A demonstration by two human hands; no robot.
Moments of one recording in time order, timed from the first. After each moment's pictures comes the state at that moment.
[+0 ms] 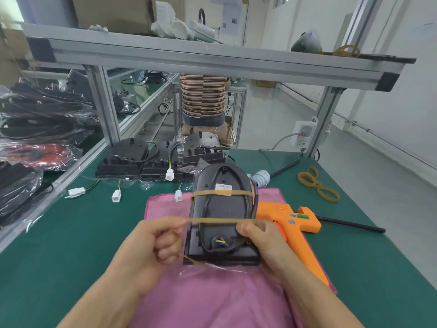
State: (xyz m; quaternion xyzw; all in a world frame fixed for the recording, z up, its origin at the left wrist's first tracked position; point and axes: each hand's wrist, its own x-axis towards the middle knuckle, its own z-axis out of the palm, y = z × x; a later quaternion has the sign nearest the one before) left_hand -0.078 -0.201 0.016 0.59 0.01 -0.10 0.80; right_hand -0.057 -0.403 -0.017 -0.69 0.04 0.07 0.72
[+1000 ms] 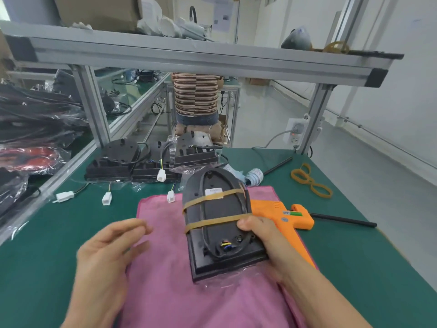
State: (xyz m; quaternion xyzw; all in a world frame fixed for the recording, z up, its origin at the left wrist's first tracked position) left_hand -0.078 -0.173 -0.020 0.56 0.07 0.15 0.81; right_hand -0.058 -0.415 -0.007 -0.61 0.03 0.15 0.77
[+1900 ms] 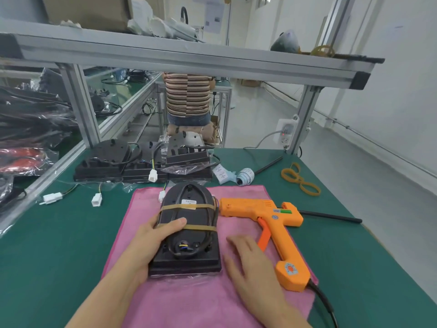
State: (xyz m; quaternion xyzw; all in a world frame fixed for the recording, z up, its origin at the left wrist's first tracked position) left_hand -0.040 -0.209 -0.028 0.60 0.09 -0.14 0.78; right_hand -0.093 -0.415 -0.064 -0.95 -0.08 -0.10 0.29
